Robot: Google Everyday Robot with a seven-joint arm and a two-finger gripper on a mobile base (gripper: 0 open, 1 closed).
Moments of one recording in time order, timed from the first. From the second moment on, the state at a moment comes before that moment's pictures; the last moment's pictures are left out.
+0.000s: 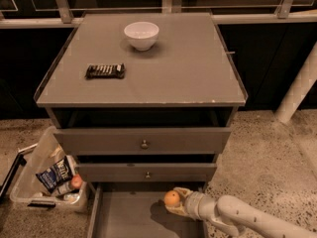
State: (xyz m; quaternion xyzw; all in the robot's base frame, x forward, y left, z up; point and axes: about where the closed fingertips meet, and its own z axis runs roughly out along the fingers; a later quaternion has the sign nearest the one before) arm 0.503 -0.096 0.322 -0.43 0.77 0.20 0.43
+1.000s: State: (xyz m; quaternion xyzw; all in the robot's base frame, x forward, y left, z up) arm 0.506 -0.051 0.205 -0.44 0.75 0.24 0.43
